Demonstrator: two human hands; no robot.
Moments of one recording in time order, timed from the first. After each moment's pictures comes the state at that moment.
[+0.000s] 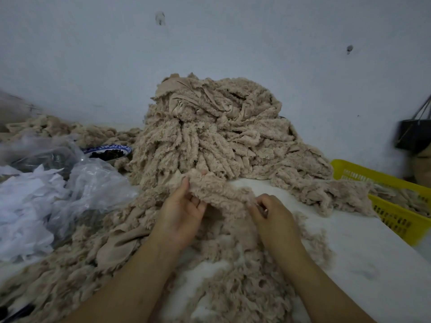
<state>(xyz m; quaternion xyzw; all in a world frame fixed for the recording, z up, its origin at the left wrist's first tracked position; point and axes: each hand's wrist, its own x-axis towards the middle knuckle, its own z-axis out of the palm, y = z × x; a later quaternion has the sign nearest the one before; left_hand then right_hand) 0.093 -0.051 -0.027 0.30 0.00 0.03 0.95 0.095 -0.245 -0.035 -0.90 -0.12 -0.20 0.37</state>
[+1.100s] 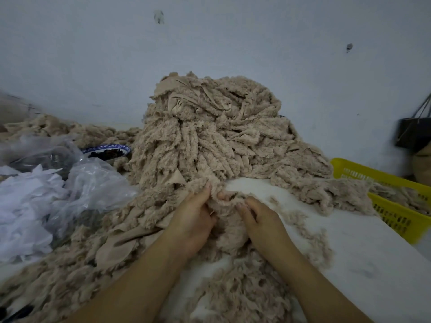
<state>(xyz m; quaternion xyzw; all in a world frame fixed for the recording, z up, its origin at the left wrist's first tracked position) 0.080 -0.080 -0.020 0.44 -0.04 0.00 0.90 0.093 -0.235 -0.040 -0.88 -0.18 -0.13 0.42</state>
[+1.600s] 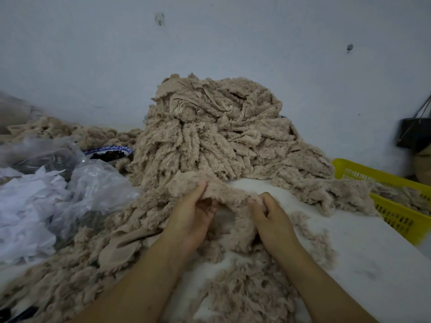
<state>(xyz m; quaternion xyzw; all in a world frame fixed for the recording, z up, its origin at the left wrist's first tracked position) 0.086 -0.070 -0.019 0.35 0.06 0.02 0.93 0.093 -0.242 -0.039 -0.83 -0.15 -0.14 0.52</state>
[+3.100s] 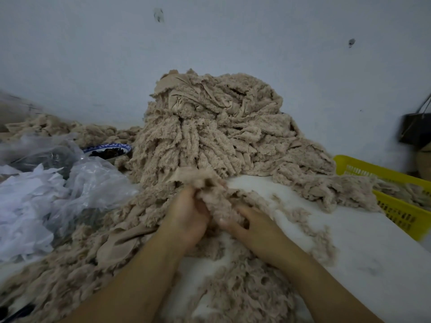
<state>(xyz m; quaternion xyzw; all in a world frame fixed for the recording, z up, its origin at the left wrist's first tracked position) 0.079 -0.072 -0.010 0.41 0.01 -0.01 0.91 0.086 -0.235 -0.039 -0.88 -0.24 0.01 0.40</state>
